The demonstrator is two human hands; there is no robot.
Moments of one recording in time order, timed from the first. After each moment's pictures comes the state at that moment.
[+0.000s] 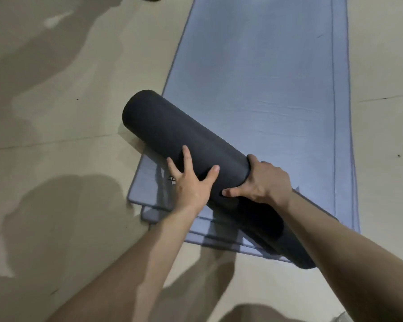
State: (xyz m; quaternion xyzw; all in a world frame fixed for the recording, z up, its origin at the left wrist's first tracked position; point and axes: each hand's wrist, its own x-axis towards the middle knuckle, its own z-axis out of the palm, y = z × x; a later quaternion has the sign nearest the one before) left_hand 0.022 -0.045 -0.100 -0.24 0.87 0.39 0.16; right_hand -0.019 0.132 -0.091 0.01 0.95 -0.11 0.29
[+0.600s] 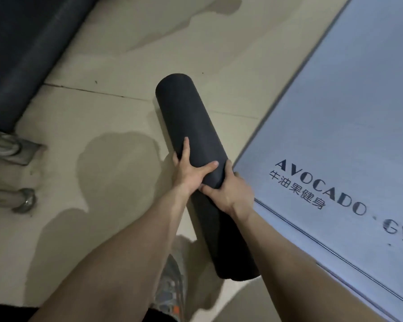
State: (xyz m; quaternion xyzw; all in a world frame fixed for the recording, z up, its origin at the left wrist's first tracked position) left_hand 0.097 -0.292 -0.117 -0.42 0.77 0.47 0.05; right_hand 0.072 -0.161 -0.133 -0.13 0.91 -0.25 0.31
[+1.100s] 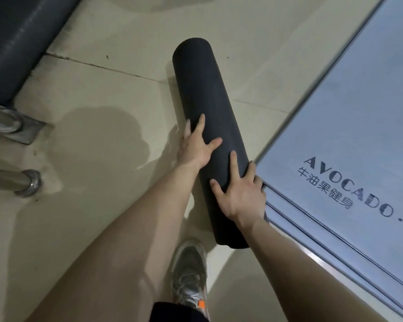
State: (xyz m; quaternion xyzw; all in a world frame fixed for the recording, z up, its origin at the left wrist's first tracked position) left_hand 0.092 -0.390 -0.131 -0.35 0.86 0.37 0.06; right_hand 0.127 -0.225 -0.133 -0.16 0.95 -0.15 0.22
